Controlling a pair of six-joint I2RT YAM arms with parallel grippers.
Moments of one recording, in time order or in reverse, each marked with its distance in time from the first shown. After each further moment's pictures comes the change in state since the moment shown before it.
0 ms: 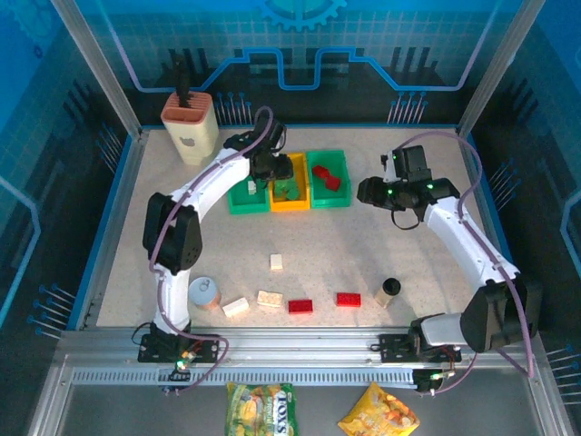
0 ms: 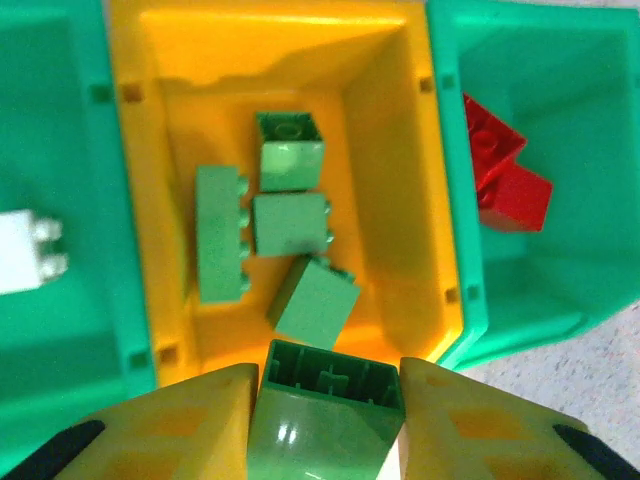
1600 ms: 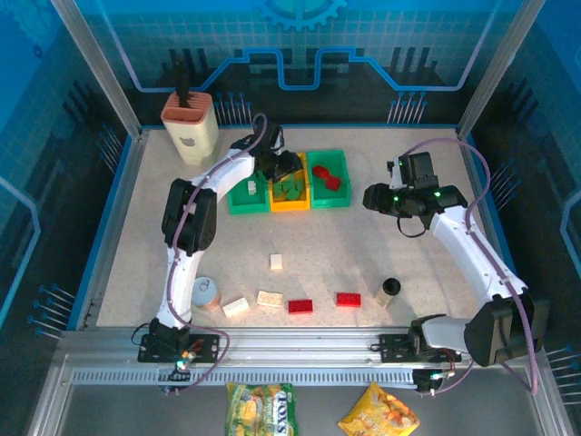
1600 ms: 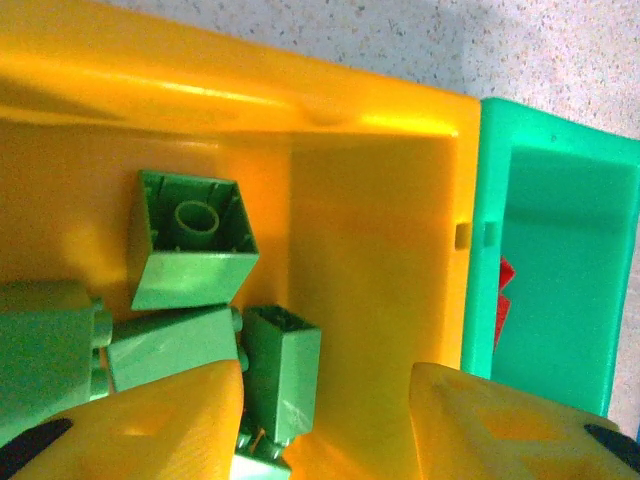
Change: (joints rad) left arm 0.076 0.220 0.054 0.236 0.265 -0.210; right arm -0.013 -0.072 -0.043 -0.043 0.014 -0.007
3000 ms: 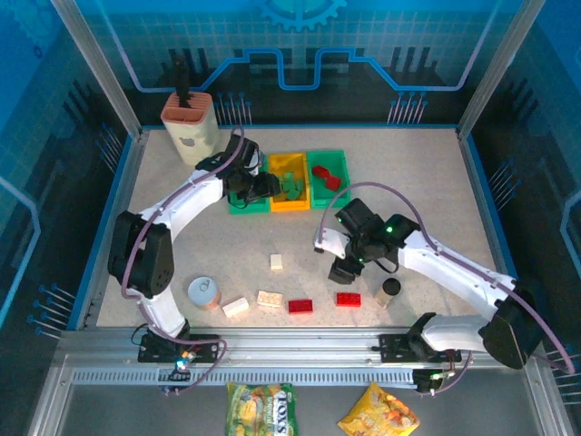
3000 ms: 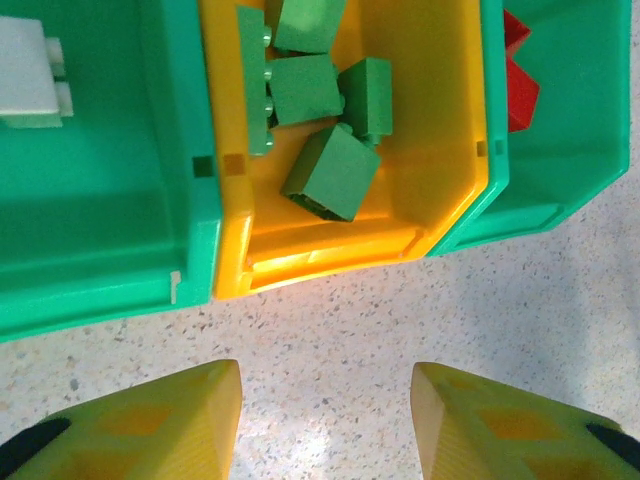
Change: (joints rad) left arm 0.000 -0.523 -0.511 -0.071 -0.077 0.188; right arm 0.529 -0.038 -0.154 -0.159 0.026 -0.898
